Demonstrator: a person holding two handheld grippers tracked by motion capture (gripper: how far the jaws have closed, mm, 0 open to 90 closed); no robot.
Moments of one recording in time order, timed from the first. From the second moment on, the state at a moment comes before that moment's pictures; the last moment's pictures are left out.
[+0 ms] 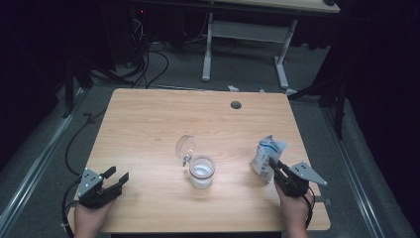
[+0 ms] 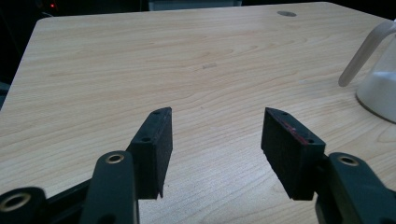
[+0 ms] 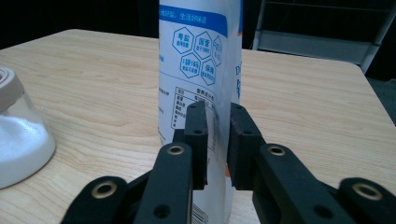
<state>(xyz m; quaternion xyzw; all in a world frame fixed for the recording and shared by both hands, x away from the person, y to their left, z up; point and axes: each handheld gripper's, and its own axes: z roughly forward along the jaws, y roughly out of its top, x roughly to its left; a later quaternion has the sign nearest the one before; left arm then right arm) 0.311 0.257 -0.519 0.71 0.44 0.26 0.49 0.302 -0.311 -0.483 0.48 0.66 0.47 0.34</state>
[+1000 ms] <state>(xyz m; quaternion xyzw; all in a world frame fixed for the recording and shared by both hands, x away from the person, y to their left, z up) 0.322 0.237 -0.517 0.73 0.43 0.24 0.48 0.301 -0.312 -0.490 0.50 0.66 0.44 0.34</state>
